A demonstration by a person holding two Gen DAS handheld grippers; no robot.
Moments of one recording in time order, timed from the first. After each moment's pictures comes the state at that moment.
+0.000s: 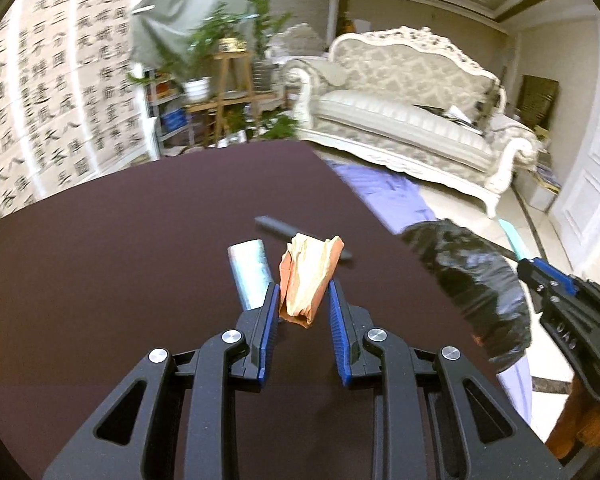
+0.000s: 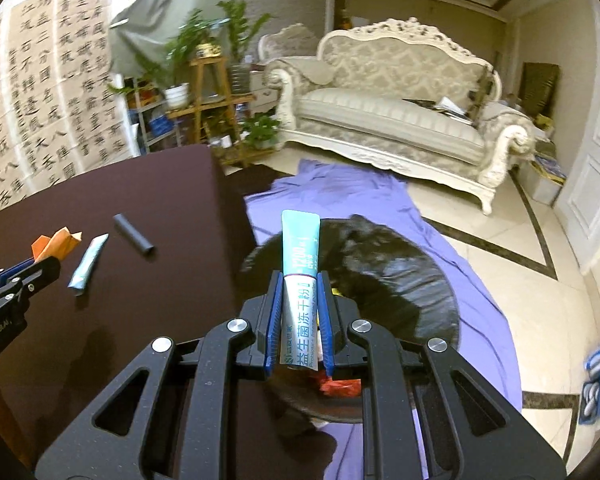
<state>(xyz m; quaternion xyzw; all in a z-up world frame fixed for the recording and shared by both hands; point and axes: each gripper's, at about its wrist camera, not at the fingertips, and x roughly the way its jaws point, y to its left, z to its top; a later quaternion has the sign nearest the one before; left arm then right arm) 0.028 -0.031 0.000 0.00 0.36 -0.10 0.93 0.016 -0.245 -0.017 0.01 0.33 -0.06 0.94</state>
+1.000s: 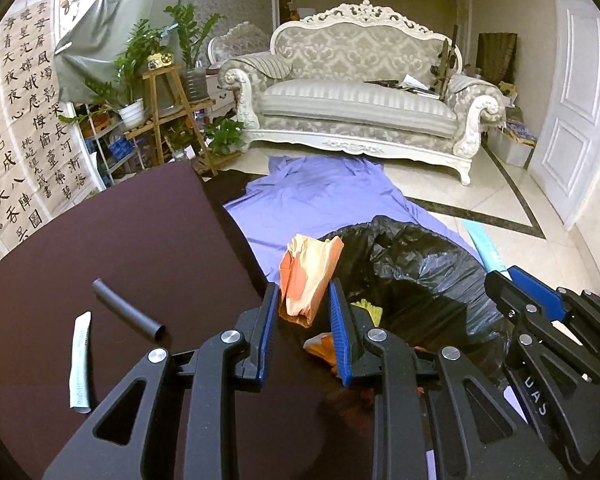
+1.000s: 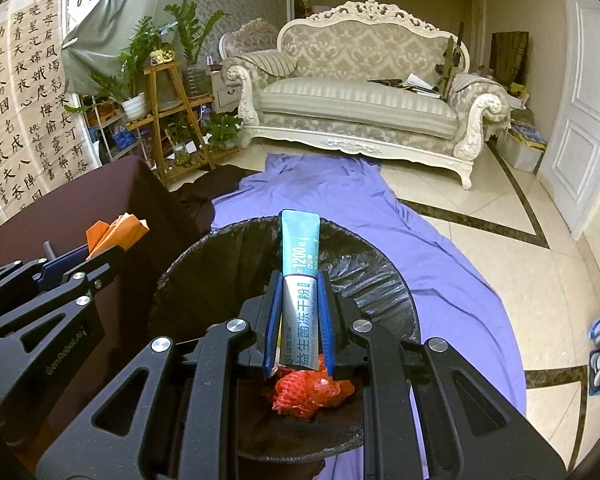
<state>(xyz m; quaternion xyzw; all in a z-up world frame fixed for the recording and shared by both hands) 0.075 -0.163 -0.027 0.07 0.36 -0.15 0.92 0.046 -0.317 -0.044 0.06 0.34 -0.10 0.93</state>
